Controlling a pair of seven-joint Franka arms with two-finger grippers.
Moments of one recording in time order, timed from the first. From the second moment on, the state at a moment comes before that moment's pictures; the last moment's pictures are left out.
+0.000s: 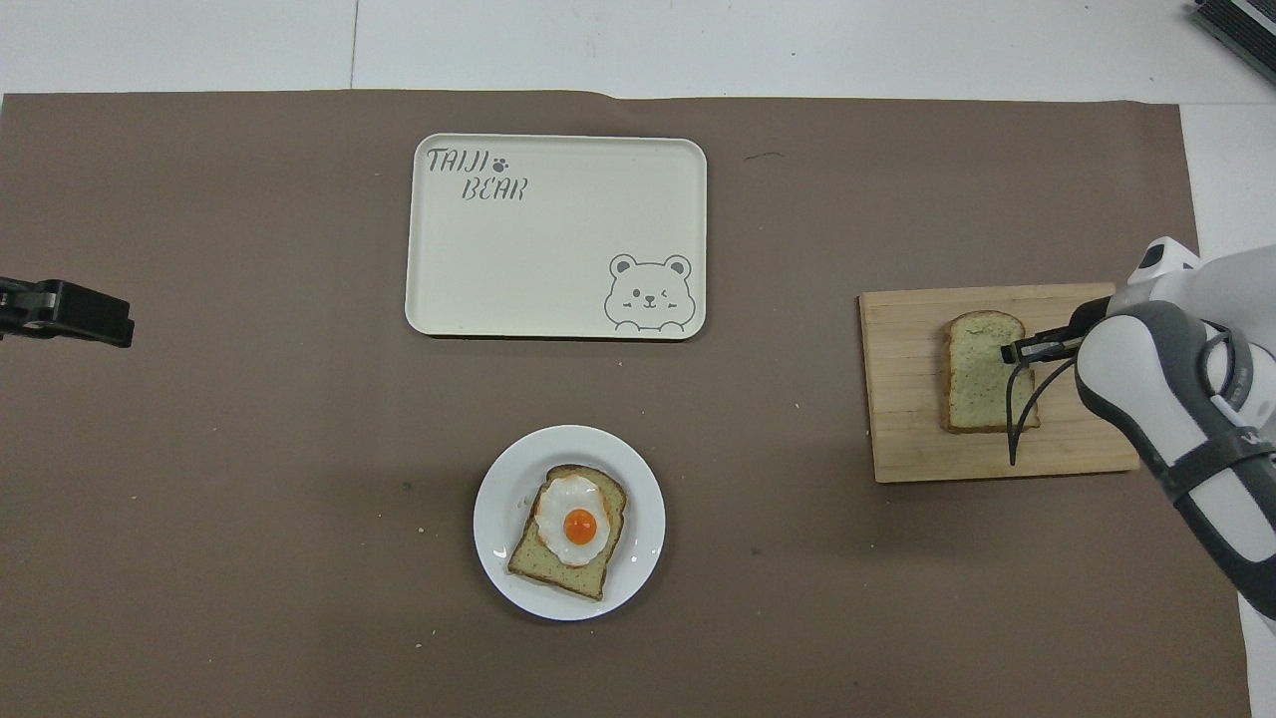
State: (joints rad) left arm -0.09 0.00 0.03 -1.54 0.06 1.53 0.05; right arm -0.08 0.26 -0.10 -2.00 0.26 2.22 -0.53
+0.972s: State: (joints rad) left arm -0.09 0.00 0.03 -1.54 0.06 1.53 0.05; right arm -0.08 0.17 -0.03 -1.88 0.26 1.85 -0.44
